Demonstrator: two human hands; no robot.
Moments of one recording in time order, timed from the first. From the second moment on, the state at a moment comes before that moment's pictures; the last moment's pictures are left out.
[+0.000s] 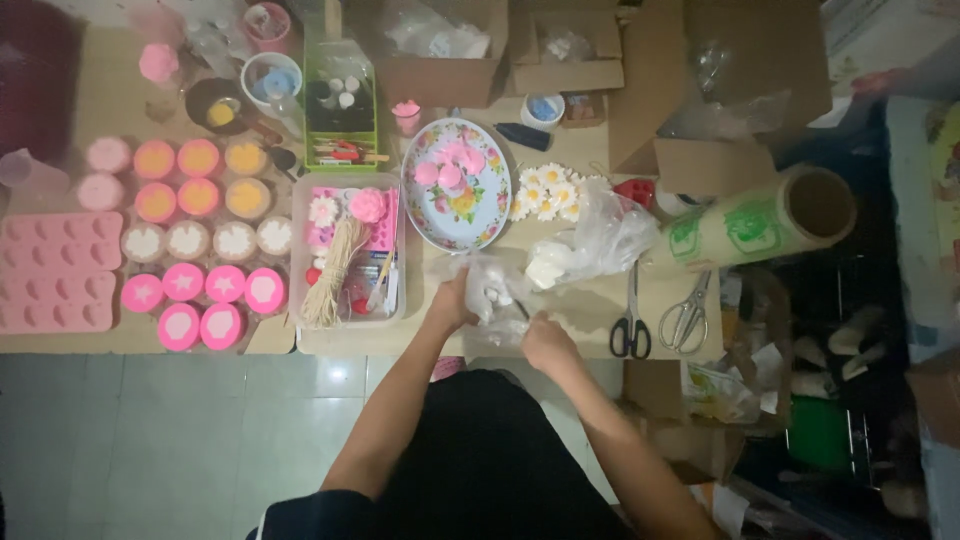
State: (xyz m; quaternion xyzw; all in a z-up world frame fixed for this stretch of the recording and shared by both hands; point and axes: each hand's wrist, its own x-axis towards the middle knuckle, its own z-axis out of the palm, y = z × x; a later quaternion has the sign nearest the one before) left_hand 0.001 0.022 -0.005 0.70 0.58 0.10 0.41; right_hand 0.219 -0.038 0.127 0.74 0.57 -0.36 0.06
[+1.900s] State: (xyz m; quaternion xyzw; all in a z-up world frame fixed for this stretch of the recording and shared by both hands) left_hand 0.002 0.012 -0.030 0.61 0.66 0.18 0.40; right_hand 0.190 0.073 0.022 0.59 0.71 -0.30 0.23
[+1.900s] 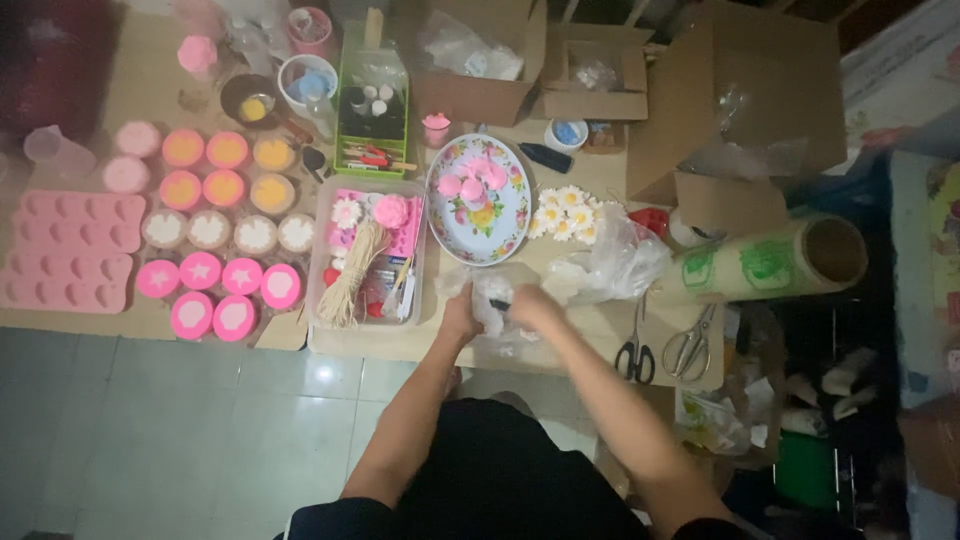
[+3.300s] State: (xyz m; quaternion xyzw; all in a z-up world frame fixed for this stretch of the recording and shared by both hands) left_hand 0.009 -0.009 0.013 0.61 0.64 0.18 0.43; right_hand 0.189 -0.023 0.209 0.65 0.66 -0.32 0.20
